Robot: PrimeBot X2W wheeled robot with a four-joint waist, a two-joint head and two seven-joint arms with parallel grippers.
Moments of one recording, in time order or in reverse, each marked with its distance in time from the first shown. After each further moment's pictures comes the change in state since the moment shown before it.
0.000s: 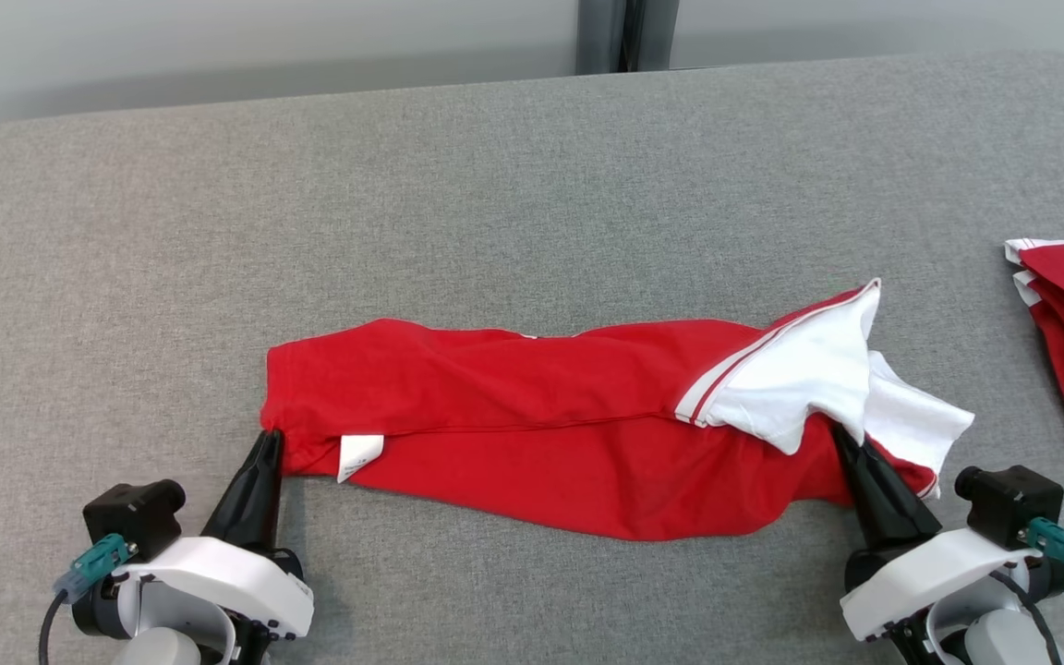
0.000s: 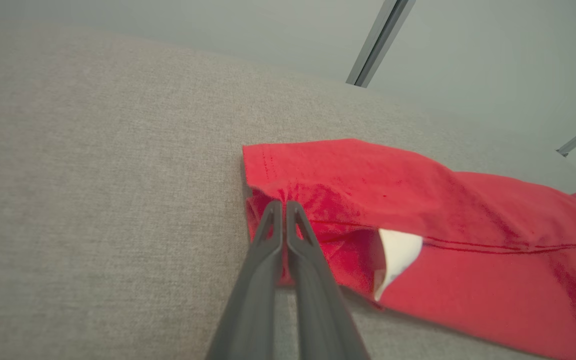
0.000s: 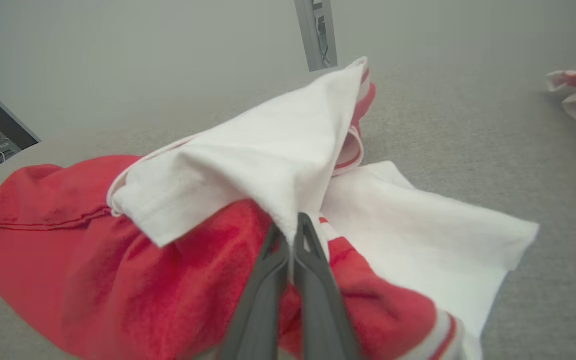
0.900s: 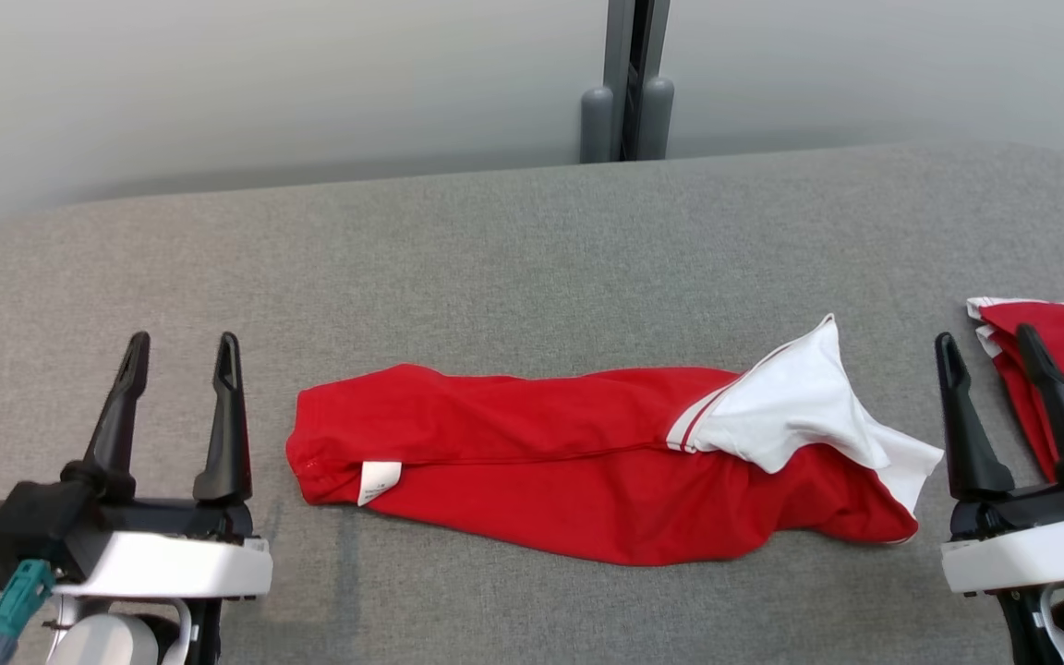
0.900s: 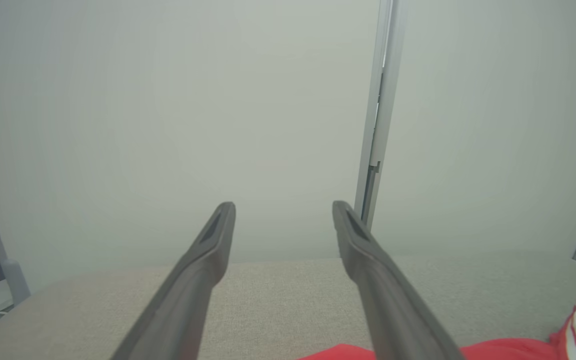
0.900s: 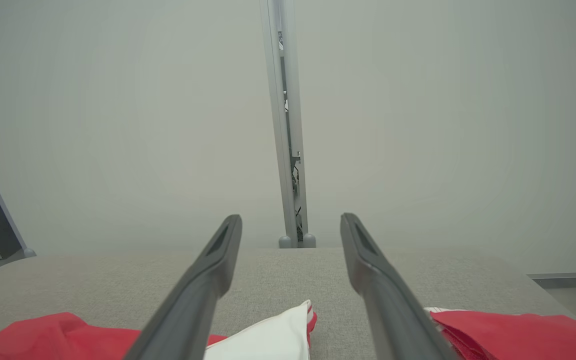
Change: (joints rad) left arm 0.062 0.052 0.089 -0.365 0.212 0.160 -0.092; right arm 0.108 0.049 -0.278 -0.414 -0.192 0.000 0.073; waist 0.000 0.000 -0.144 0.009
